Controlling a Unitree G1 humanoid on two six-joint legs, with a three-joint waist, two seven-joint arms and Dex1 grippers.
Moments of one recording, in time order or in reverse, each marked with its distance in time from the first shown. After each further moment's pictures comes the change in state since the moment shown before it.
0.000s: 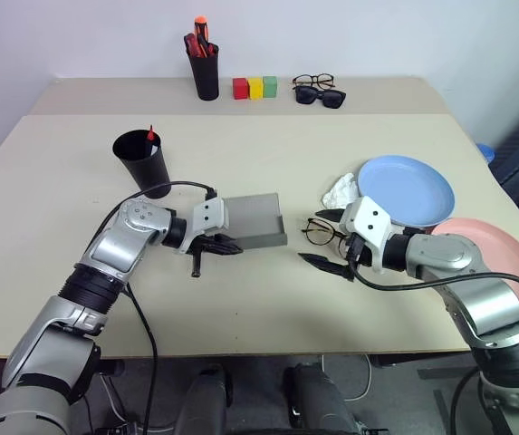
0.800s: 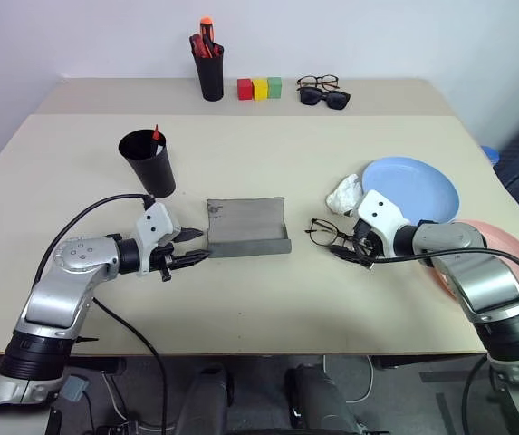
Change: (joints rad) left arm 0.437 0.072 0.397 -0.488 -0.150 0.216 0.320; right arm -0.092 -0.042 0.063 0.241 -0.121 0.044 -0.019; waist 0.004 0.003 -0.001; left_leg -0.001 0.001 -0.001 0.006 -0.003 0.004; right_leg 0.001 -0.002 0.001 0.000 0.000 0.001
